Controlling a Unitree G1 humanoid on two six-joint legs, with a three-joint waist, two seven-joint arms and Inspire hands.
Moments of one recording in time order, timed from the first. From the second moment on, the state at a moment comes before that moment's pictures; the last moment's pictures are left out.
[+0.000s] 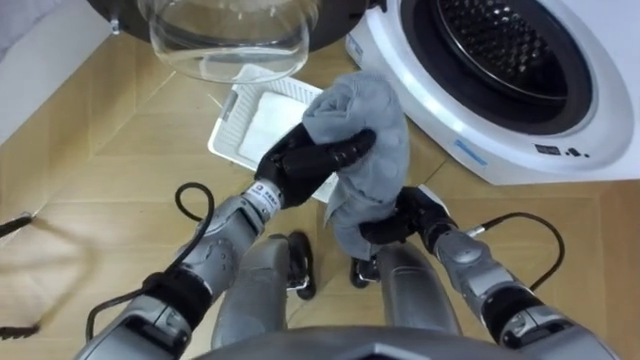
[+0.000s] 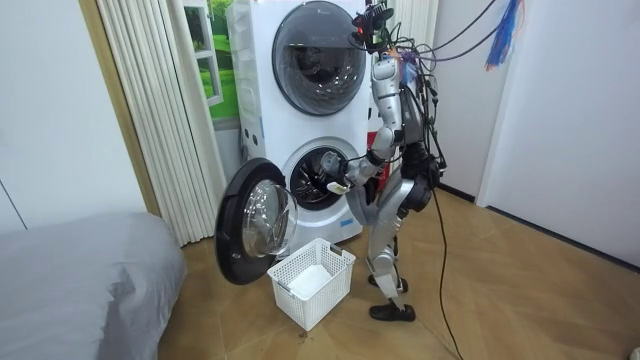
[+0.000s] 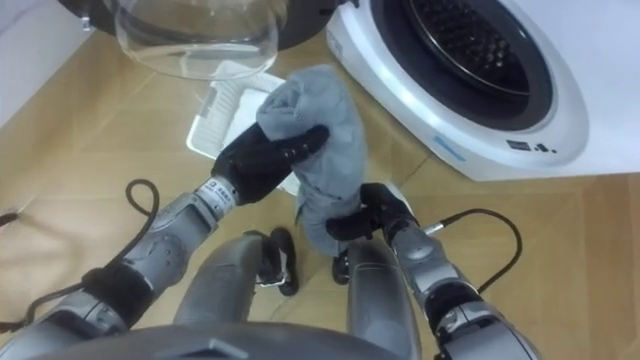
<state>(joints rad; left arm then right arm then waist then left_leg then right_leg) -0.13 0.17 -0.44 0.66 -0.90 -0.13 -0.44 -0.16 -0.20 0.36 1.01 0.04 -0.11 0.02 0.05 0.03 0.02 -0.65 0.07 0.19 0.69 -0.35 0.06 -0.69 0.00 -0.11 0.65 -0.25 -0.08</state>
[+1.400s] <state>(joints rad) -0.12 0.14 -0.28 0.73 -0.69 -0.08 -0.05 -0.39 -0.29 0.12 1.28 0.56 0.04 0.05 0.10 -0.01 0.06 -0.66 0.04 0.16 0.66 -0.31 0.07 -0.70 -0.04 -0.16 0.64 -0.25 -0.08</state>
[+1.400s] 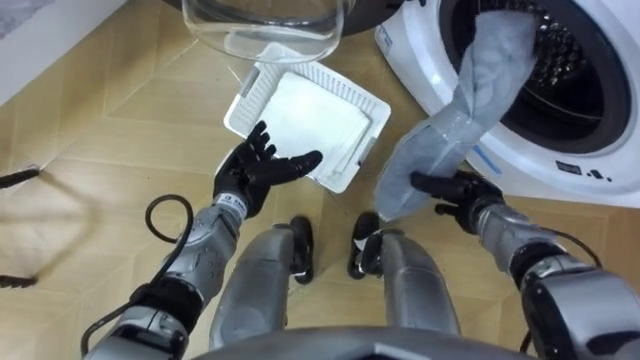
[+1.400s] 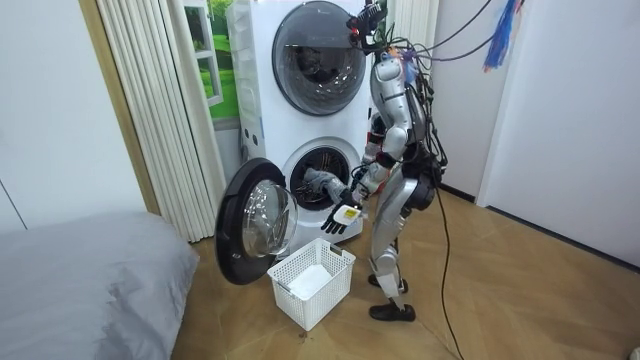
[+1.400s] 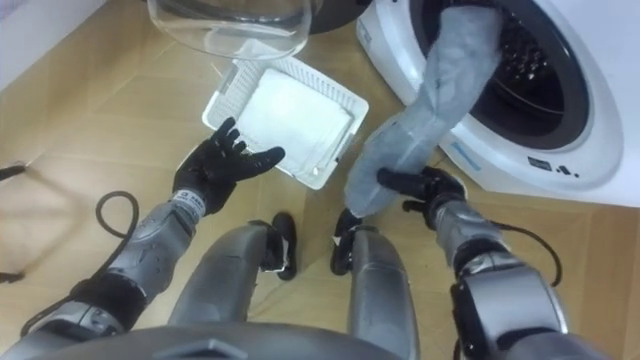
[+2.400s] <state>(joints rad) -0.07 0.25 -0.21 0.57 -0.69 0.02 -0.01 -0.59 -0.46 -0.06 1.26 1.20 0.29 -0.05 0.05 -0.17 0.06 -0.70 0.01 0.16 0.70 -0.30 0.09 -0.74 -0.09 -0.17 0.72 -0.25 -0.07</state>
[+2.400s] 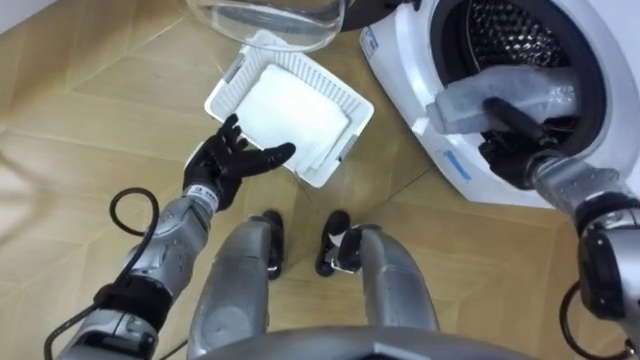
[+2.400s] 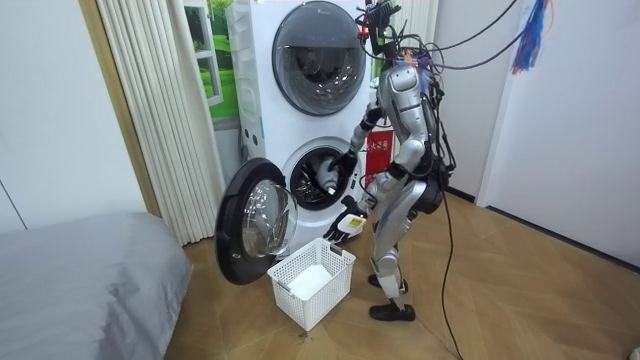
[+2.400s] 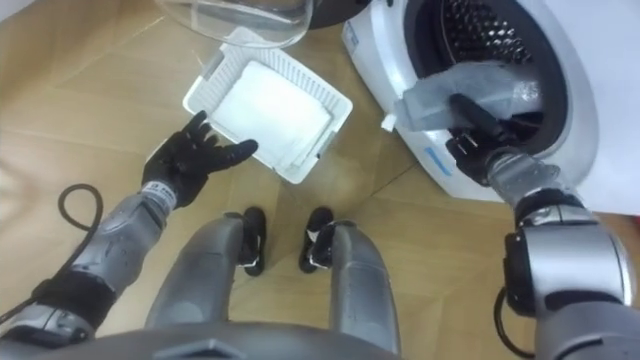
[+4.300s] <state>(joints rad) -0.05 0.23 -0.12 0.67 -0.36 -0.04 0.03 -0.31 -0.45 -0.17 1.11 0.99 0.02 -0.32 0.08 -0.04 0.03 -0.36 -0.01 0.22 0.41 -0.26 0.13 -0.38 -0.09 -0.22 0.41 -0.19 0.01</state>
